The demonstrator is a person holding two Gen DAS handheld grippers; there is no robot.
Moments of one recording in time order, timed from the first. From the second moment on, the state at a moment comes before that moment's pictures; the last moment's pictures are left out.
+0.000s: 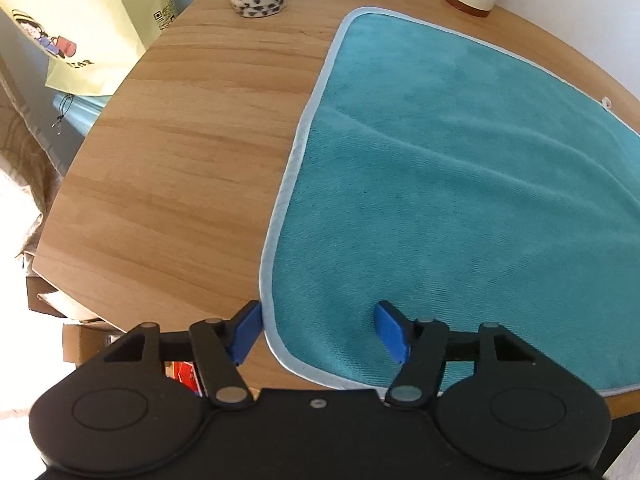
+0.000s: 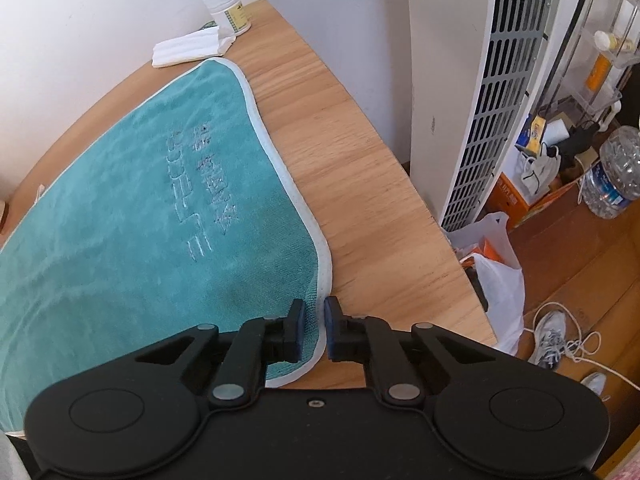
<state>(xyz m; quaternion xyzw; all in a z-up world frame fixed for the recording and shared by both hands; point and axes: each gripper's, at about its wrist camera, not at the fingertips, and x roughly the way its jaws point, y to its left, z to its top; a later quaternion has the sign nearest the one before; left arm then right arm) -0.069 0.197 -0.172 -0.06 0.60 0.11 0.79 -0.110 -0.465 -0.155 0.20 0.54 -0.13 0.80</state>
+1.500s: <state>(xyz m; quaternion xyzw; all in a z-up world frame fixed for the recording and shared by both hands) -0.013 0.165 -0.127 -0.07 0.57 0.03 0.82 -0.060 -0.419 -0.124 0.23 0.50 -0.04 0.84</state>
